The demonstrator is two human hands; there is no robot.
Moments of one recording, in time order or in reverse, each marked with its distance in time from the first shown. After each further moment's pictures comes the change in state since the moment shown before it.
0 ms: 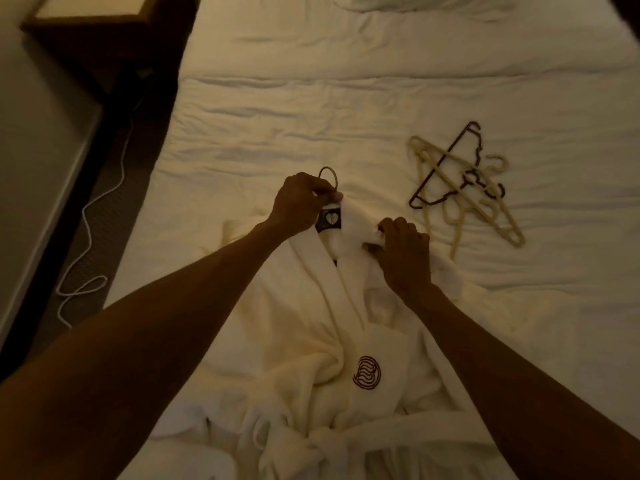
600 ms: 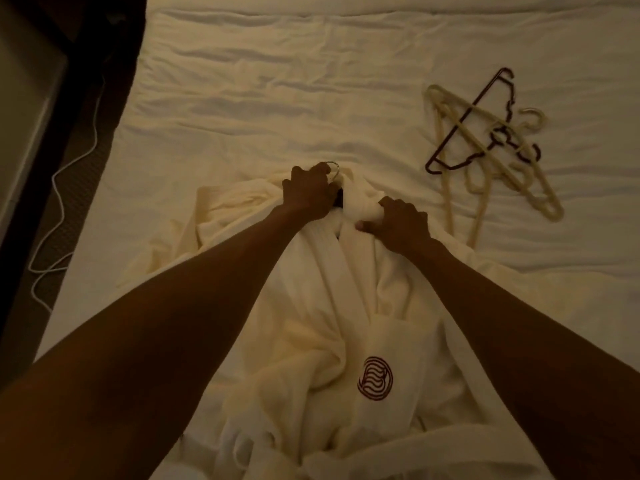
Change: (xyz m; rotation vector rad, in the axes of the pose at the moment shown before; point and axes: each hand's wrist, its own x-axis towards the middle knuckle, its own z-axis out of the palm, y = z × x) left_hand 0.034 -0.079 0.094 0.403 -0.130 -0.150; right_hand 0.045 0.028 0.086 0.012 -0.477 0.177
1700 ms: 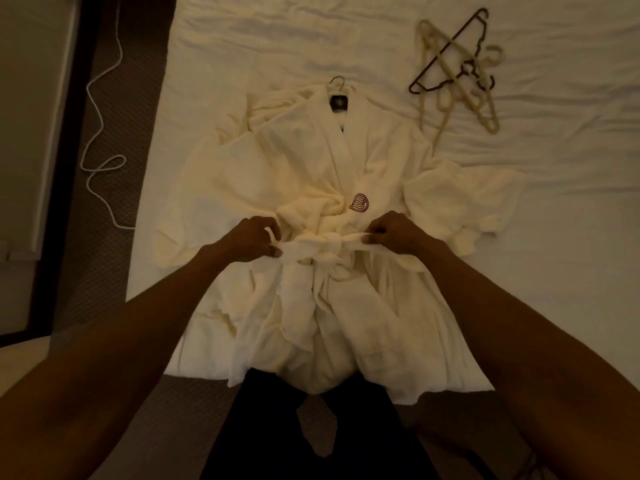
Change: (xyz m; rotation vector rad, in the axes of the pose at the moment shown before) left_hand -0.386 -0.094 -0.080 -0.273 -0.487 -0.080; right_hand -0.312 0.009 -0.038 0.206 -0.480 -0.191
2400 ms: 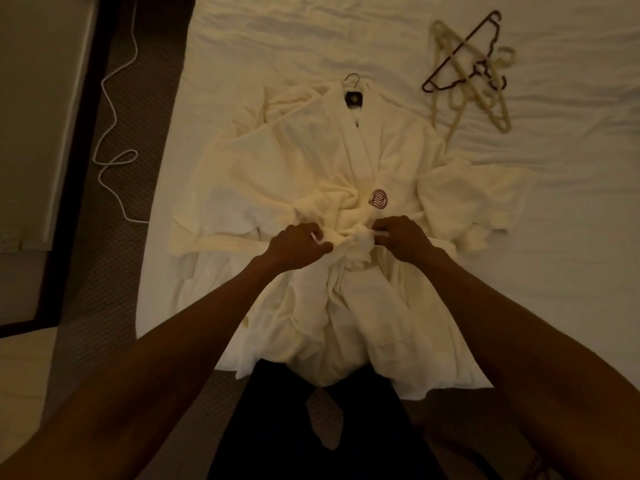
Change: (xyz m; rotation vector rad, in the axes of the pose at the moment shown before) left_hand -0.006 0.027 0.065 0.062 0.107 -0.033; right_hand -0.009 -0.006 0.042 -0.107 0.195 -0.004
